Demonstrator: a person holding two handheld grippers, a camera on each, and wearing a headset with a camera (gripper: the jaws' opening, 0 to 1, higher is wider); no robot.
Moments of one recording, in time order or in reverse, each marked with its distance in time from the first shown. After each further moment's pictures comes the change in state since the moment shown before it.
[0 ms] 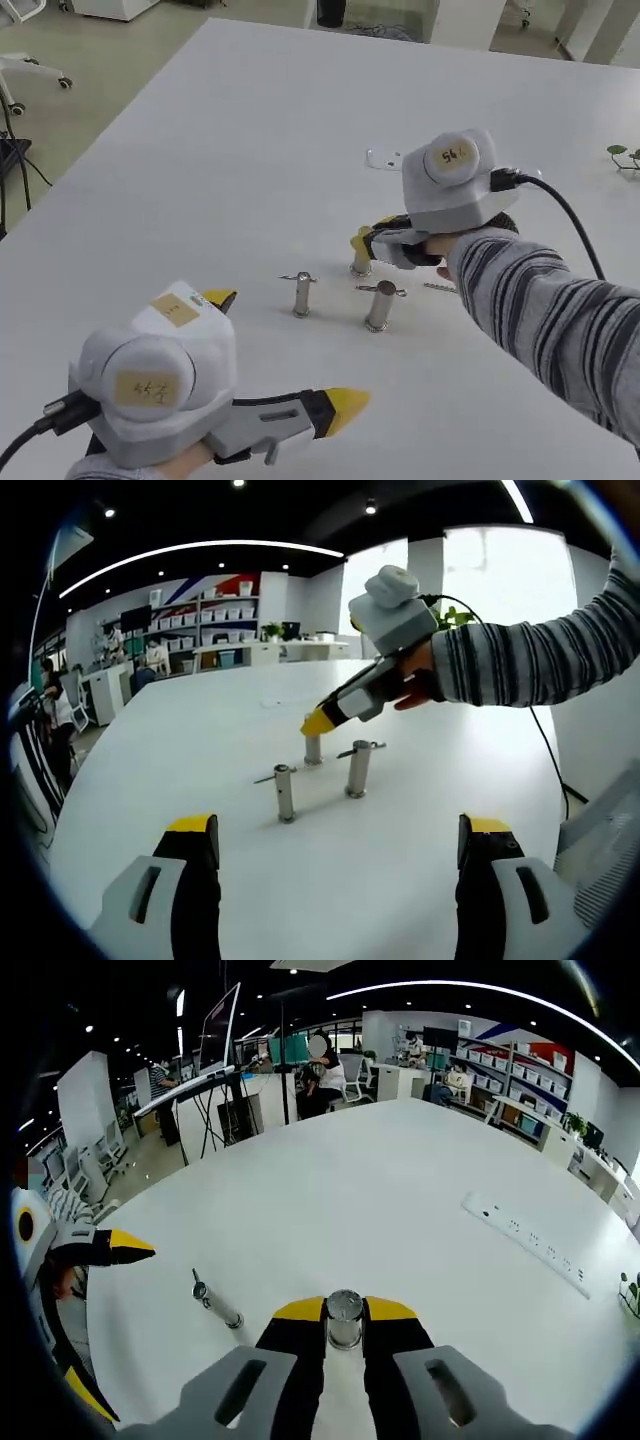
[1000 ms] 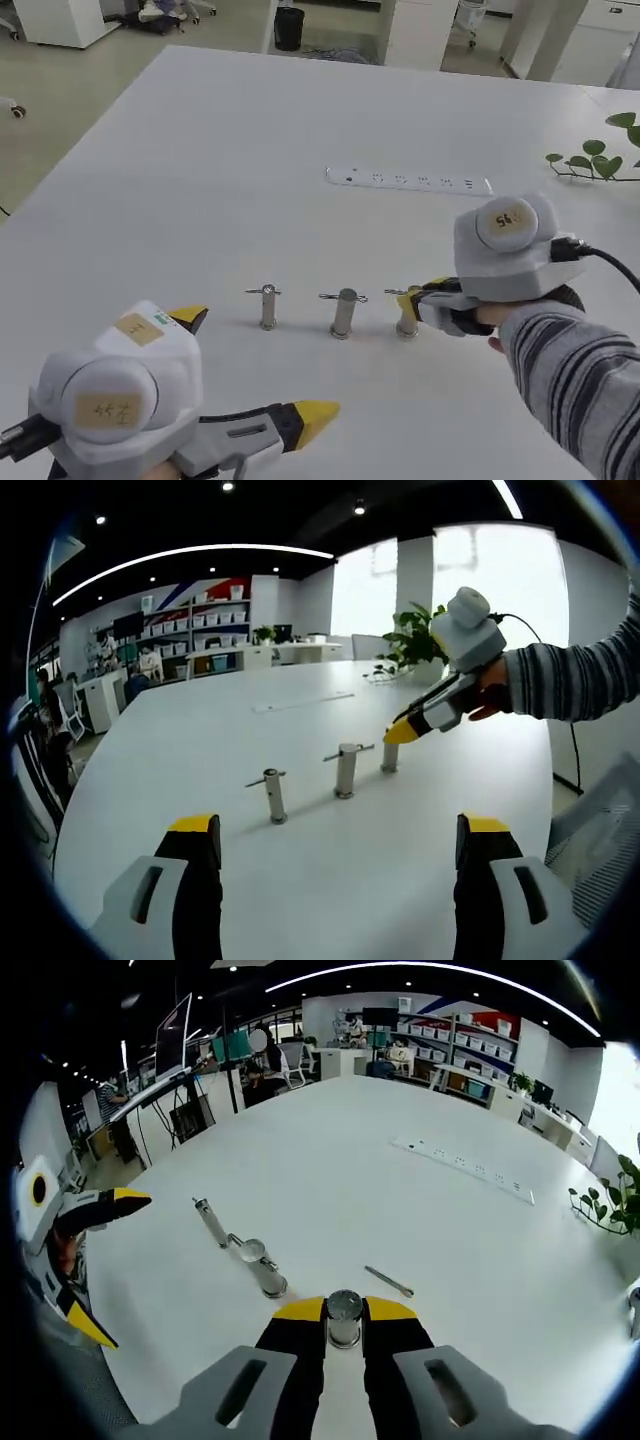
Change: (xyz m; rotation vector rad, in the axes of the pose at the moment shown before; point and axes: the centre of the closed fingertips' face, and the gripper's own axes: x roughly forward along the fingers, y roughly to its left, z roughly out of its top) left arm -0.010 -0.011 0.003 0.029 -0.003 -0.025; right arm -0.088 -0.001 -0.074 0.172 0.064 -0.170
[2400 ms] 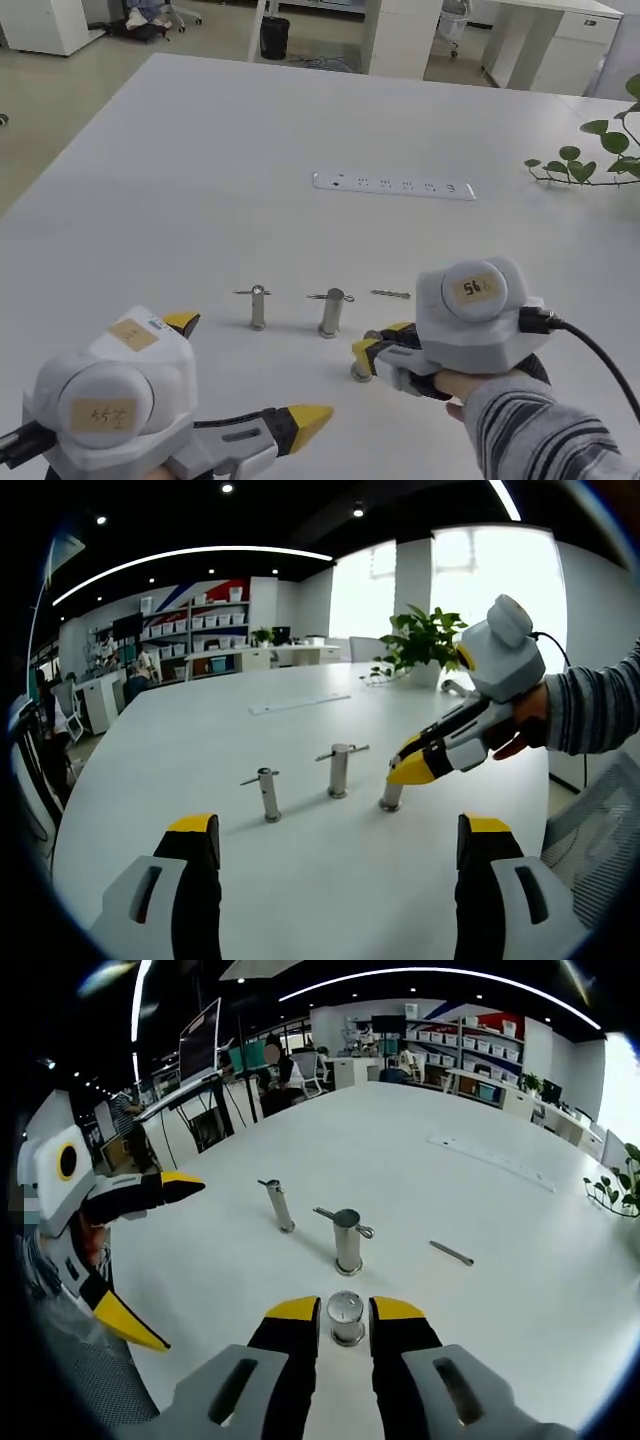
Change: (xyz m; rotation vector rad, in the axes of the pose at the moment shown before) left arm -0.005 -0.007 0.000 -0.001 -0.011 -0.007; right arm -0.008 0.056 -0.018 0.009 -0.045 0.070
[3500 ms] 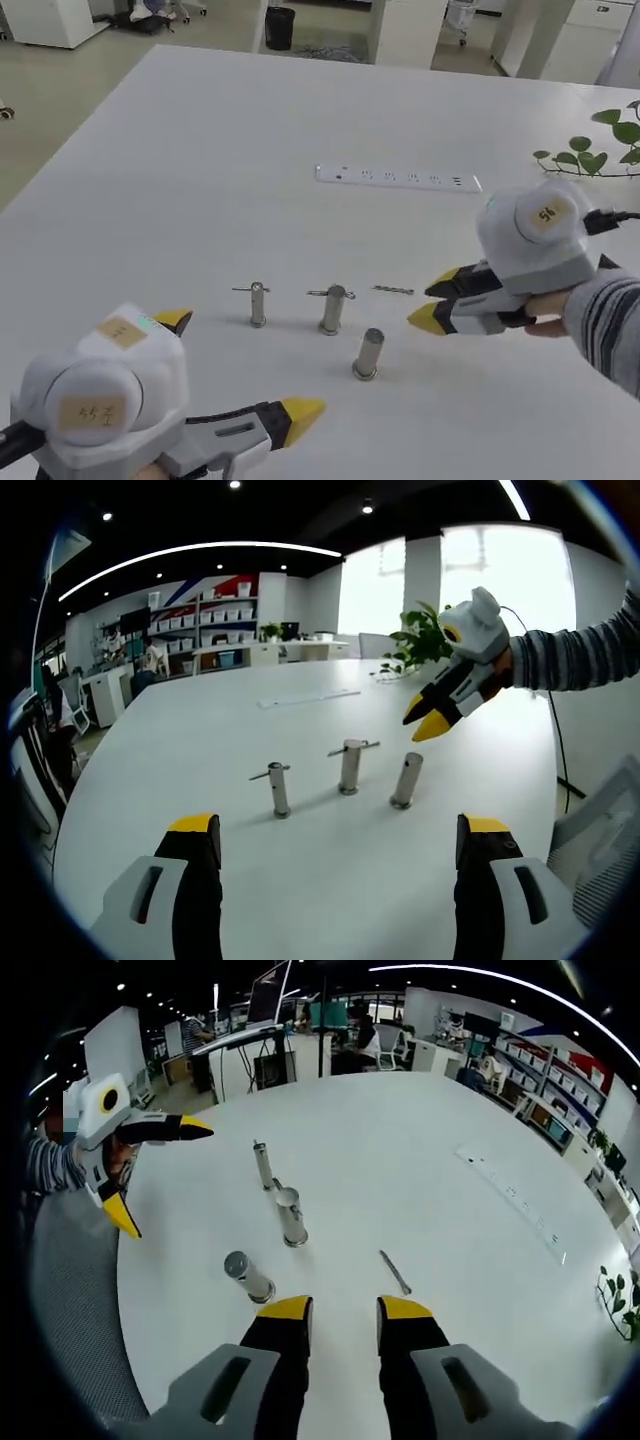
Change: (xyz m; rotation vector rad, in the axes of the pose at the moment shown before) left arm 0.004 0.010 -0.004 -0.018 0.019 0.036; right arm -0.004 -0.072 0.014 -0.359 0.149 0.190
